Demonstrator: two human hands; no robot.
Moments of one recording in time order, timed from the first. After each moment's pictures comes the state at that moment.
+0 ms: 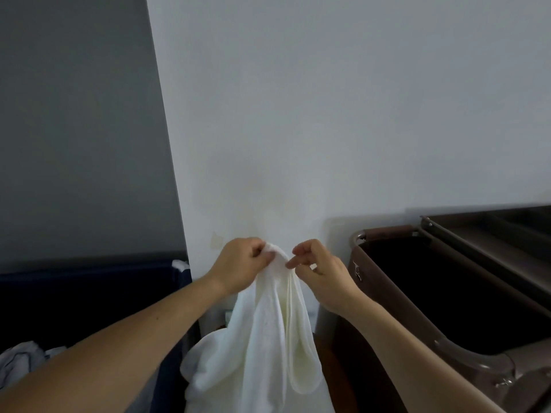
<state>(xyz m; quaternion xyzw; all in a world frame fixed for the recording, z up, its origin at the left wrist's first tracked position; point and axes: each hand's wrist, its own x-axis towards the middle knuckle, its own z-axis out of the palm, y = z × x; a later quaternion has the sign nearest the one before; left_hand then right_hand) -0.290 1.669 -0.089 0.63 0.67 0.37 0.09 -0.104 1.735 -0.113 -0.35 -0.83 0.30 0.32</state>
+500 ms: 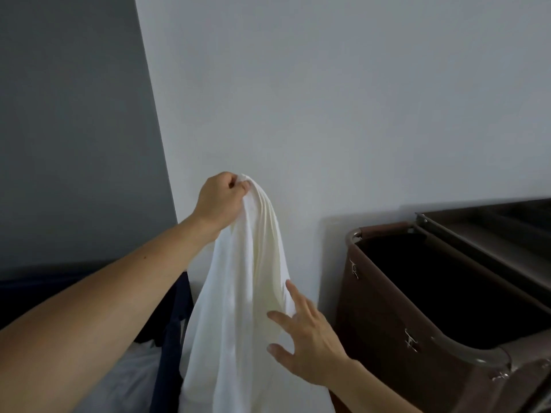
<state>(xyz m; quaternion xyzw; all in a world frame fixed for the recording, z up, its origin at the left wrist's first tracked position) -0.309 1.696 -0.002 0.52 0.67 0.53 0.06 -0.102 1.706 -0.221 -0.34 -0.93 0.09 0.14</state>
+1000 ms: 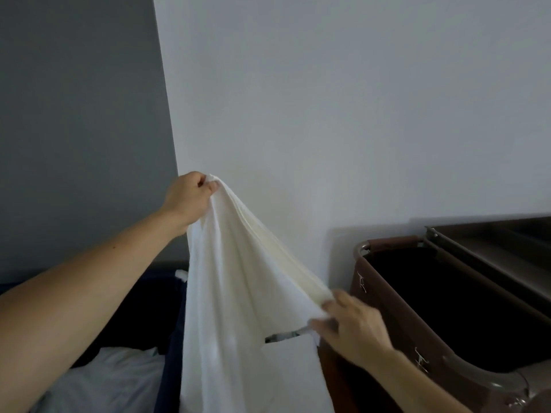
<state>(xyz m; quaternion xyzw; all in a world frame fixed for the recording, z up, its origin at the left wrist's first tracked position) -0.391 1.698 0.003 0.48 0.71 0.52 0.02 -0.059 1.746 -0.184 -0.37 -0.89 -0.05 0.26</state>
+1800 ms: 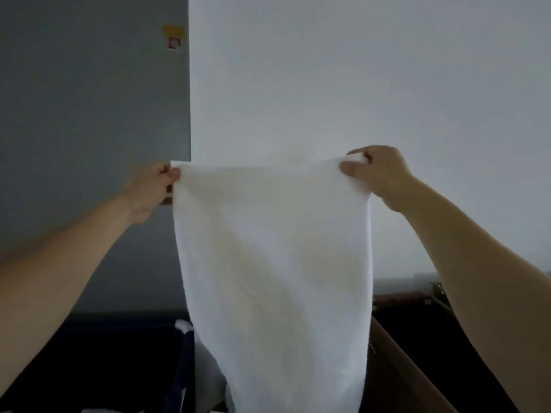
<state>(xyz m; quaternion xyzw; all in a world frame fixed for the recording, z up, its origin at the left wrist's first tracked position) -0.463 1.658 0.107 0.47 0.58 0.65 0.12 -0.099 1.796 0.158 -0.32 -0.74 0.26 0.54</state>
